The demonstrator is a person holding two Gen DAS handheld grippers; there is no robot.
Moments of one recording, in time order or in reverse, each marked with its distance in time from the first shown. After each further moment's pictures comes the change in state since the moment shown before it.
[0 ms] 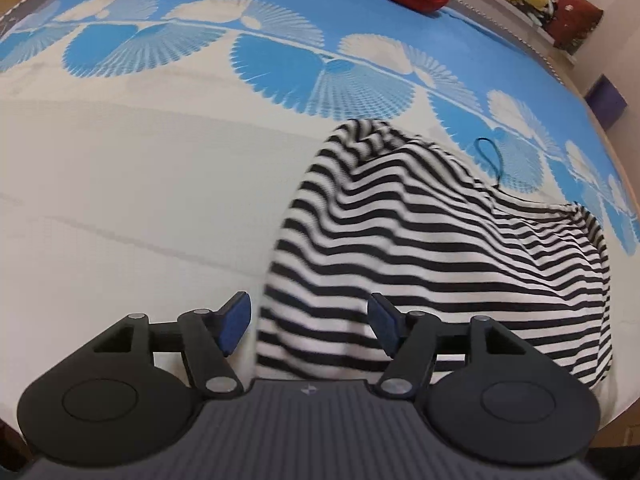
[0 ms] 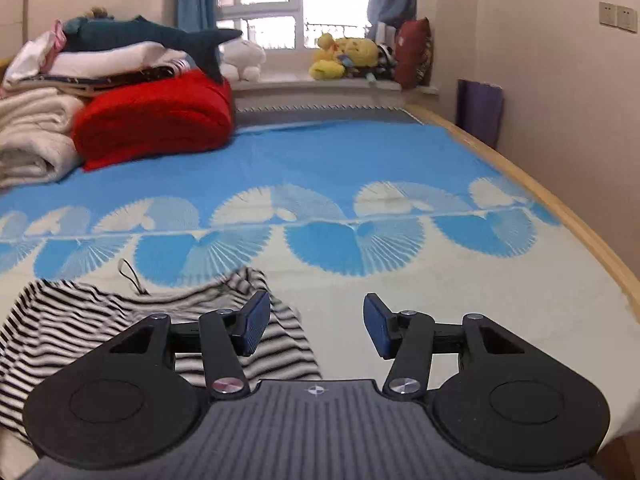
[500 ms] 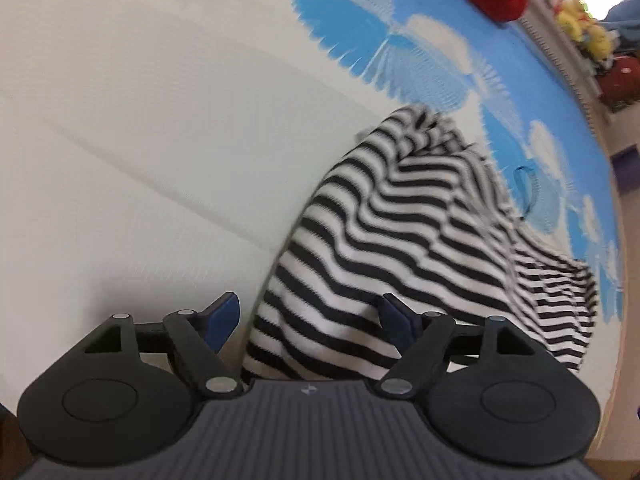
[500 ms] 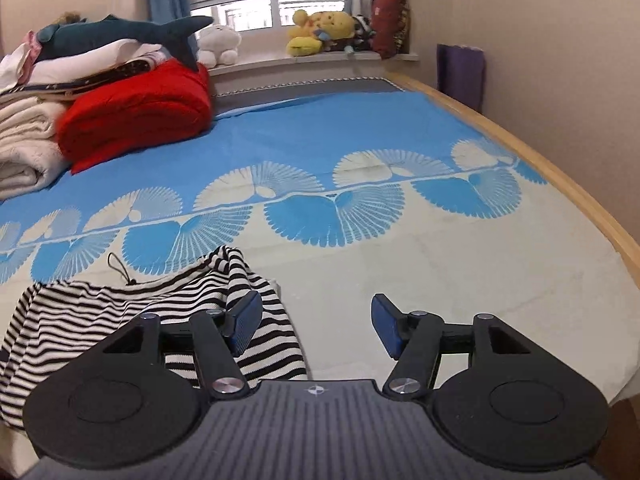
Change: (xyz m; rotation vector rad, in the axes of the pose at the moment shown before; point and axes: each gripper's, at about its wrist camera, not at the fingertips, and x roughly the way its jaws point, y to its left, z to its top) left arm 0.039 0.030 0.011 -0.275 0.164 -0.052; right arm -0.002 -0.021 -0.006 0.033 0.048 0.017
